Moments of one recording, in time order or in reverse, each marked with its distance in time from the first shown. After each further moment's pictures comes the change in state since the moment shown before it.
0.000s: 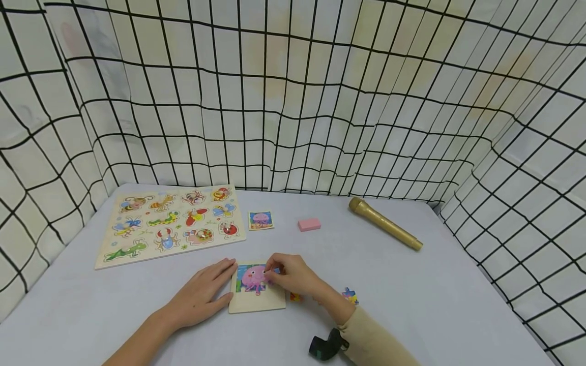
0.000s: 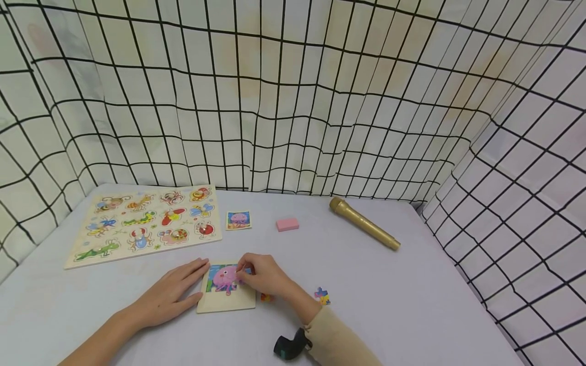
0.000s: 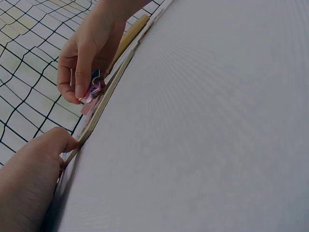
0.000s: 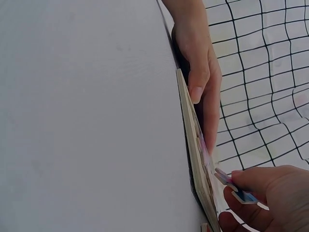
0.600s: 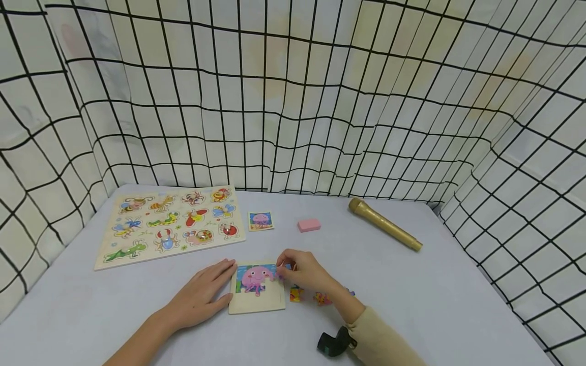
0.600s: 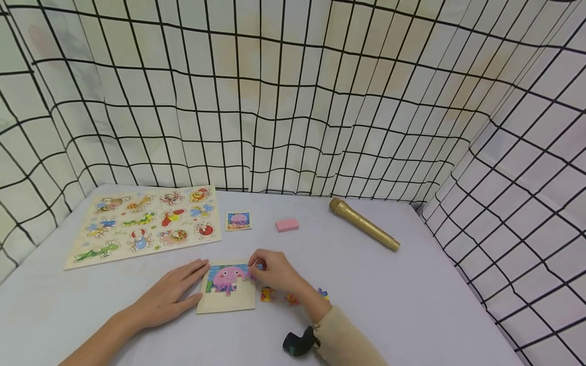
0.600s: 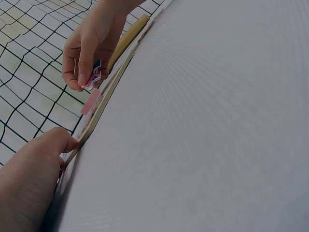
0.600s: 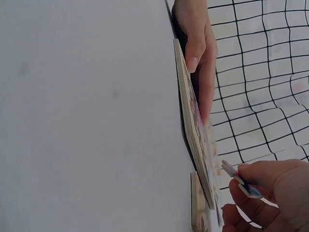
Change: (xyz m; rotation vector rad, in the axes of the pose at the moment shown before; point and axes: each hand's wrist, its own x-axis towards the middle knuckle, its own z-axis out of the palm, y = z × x) left_hand -0.001 0.000 -0.001 -0.013 -0.015 -0.019; right_hand -0.010 0.006 -0.021 0.000 0.019 -0.005
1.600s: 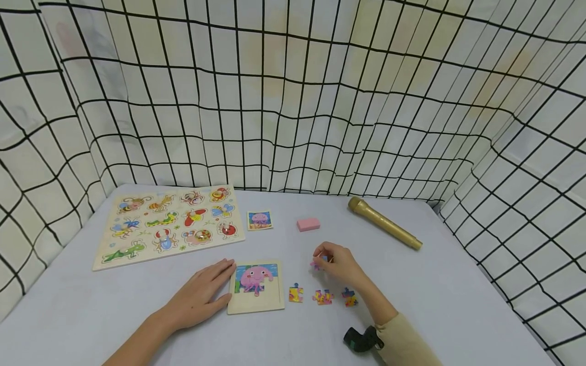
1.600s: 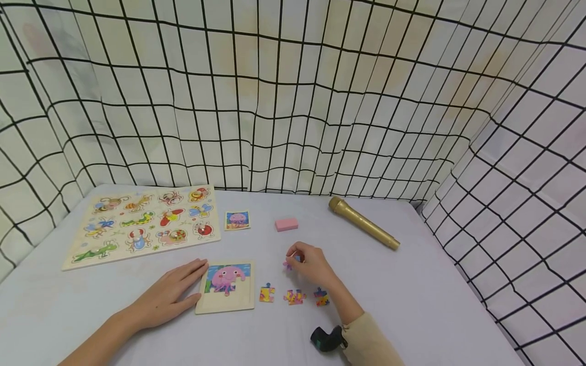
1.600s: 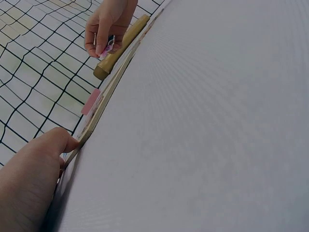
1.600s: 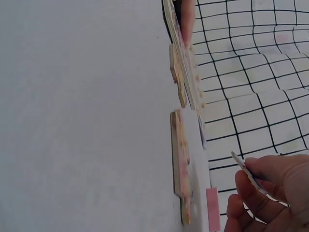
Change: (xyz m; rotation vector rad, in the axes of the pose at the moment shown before) left_hand 0.001 0.003 -0.002 -0.007 -0.008 -0.004; right_hand -0.038 0.040 -0.048 -0.075 0.192 0.134
